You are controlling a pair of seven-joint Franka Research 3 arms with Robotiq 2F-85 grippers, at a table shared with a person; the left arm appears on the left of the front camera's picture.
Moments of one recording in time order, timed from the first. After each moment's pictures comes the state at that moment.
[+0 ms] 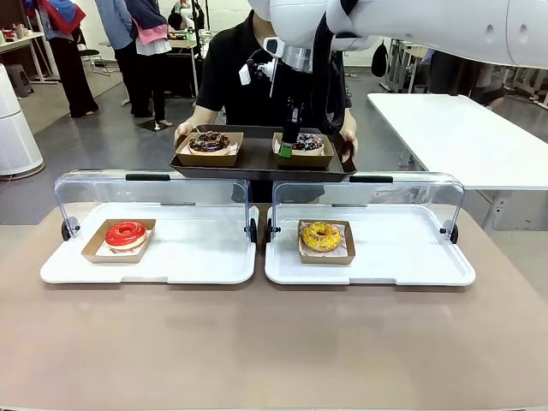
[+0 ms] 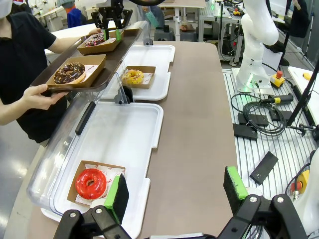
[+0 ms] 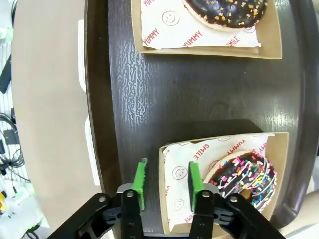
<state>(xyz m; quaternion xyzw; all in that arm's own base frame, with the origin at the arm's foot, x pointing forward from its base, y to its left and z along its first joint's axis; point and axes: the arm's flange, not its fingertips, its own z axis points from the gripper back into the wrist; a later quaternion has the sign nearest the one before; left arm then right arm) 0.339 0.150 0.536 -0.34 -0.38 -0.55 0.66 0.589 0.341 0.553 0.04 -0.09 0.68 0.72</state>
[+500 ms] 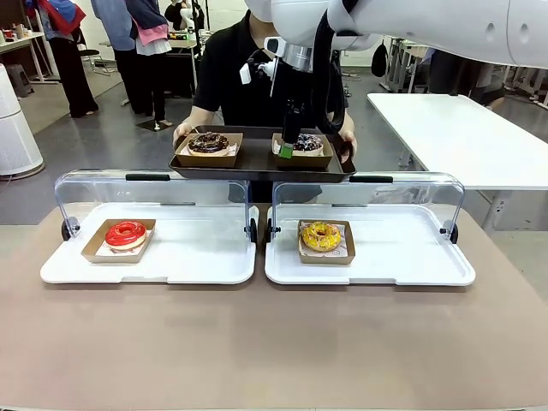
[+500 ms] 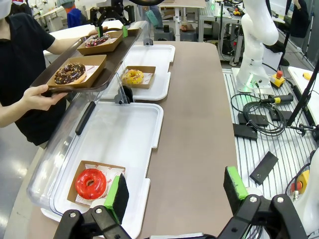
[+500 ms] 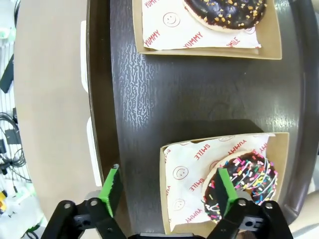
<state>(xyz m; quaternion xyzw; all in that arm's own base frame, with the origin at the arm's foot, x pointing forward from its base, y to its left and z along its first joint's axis) 0.339 0.150 0.536 -0.34 -0.38 -0.55 0.66 0.588 0.340 0.552 0.05 -0.09 0.69 0.72</state>
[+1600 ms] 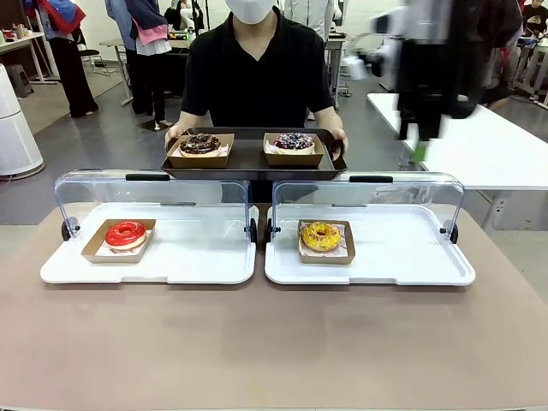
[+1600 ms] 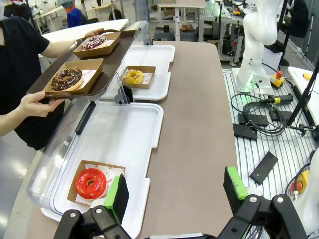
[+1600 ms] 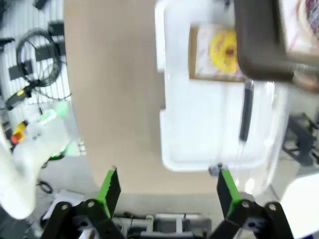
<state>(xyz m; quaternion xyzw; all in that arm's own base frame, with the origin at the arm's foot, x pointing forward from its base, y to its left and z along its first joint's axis) 0.339 0.150 0.535 -0.34 -0.38 -0.55 0.66 0.453 0.148 0.612 -0.01 0.01 0.69 0.72</state>
